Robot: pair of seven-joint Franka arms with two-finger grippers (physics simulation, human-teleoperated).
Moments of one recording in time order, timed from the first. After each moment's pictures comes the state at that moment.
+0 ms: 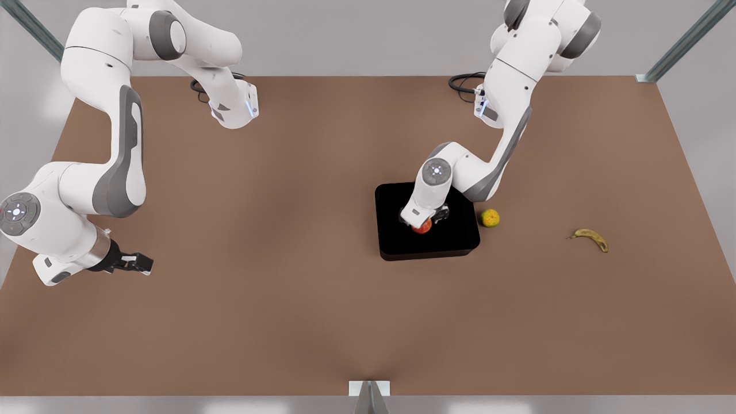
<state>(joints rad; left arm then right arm) -0.38 0.43 -0.25 -1.96 0.19 2.38 -0.84 -0.03 0.47 -0.03 -1.31 -0.02 1.83 -0.01</state>
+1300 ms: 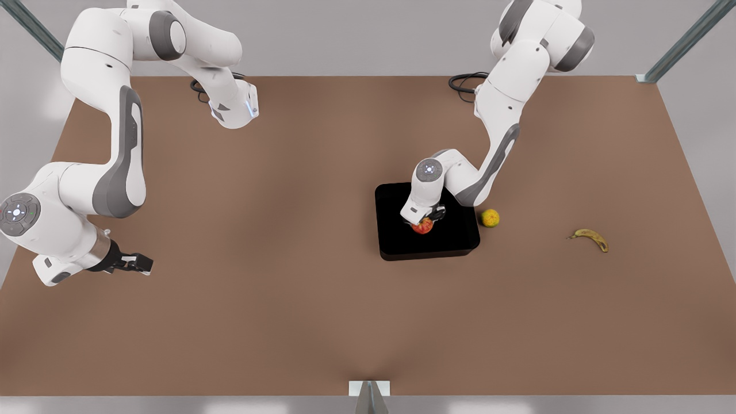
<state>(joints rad) -0.38 0.52 -0.25 -2.09 0.43 2.58 -1.06 -0.04 0.47 -0.03 -1.31 -0.02 1.84 -0.01</state>
